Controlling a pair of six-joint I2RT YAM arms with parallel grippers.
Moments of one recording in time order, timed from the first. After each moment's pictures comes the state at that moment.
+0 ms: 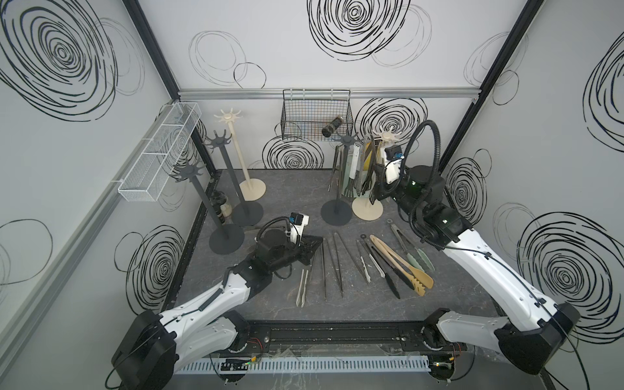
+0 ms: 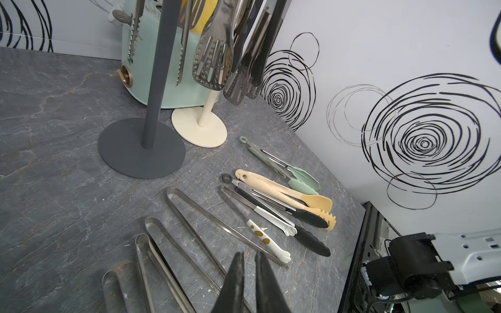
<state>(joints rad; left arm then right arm) -0.64 1.03 0.52 0.23 0.29 -0.45 0.62 1.24 1.32 -0.20 0.23 -0.08</state>
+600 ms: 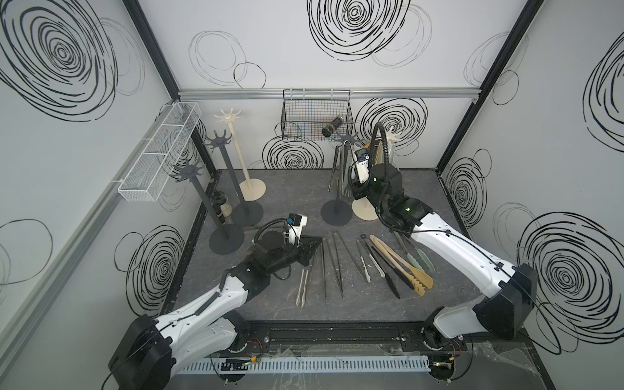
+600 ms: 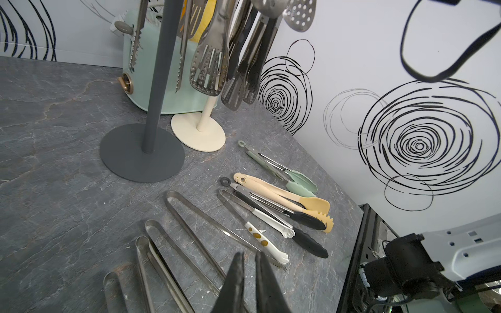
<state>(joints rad) -0.64 0.99 0.50 0.23 0.28 -0.45 0.69 1.45 1.37 -0.18 0.40 -0.07</state>
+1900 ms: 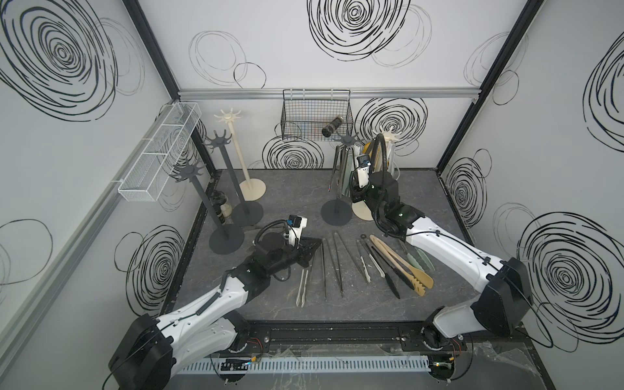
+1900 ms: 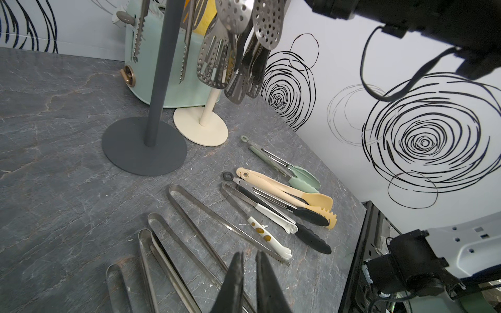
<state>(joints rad) -0.64 0.99 0.48 0.23 0.28 -0.45 0.65 1.47 1.22 0.01 0.37 0.00</state>
